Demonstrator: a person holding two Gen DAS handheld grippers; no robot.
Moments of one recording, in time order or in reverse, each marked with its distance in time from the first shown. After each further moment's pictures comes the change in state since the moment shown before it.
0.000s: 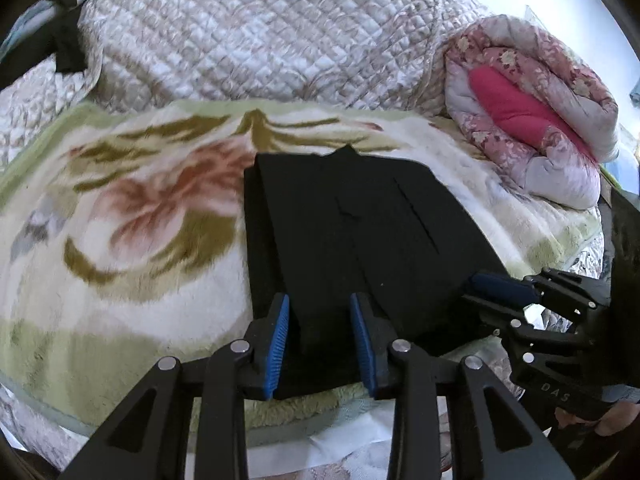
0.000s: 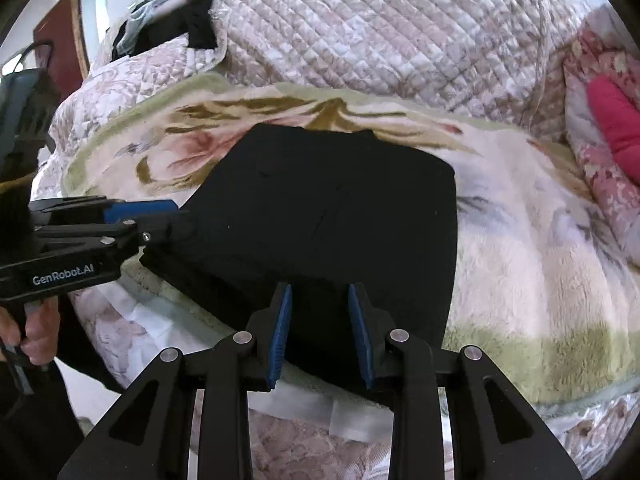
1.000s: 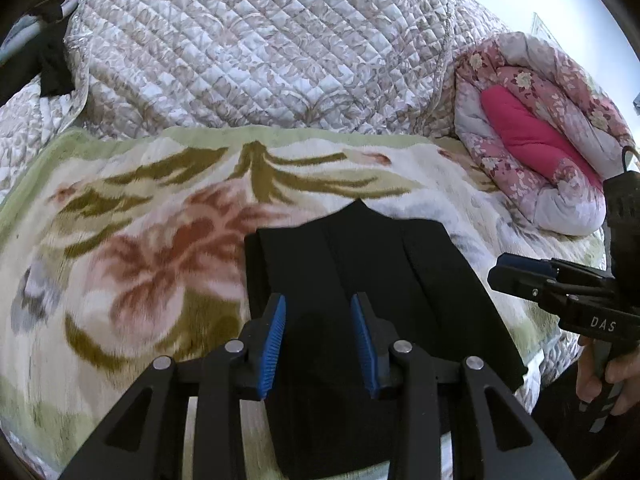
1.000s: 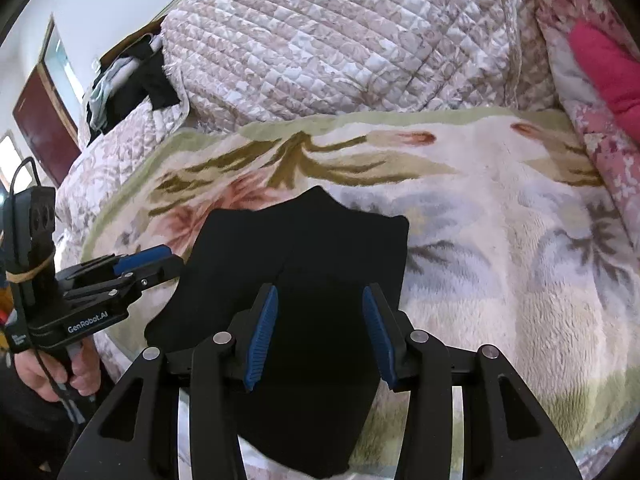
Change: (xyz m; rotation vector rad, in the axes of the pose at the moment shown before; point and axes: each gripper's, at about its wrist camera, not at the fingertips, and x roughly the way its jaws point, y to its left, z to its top) left arm 0.014 0.004 0.064 0.008 -0.011 0.005; right arm -0.001 -0.085 0.060 0.246 0.018 0.137
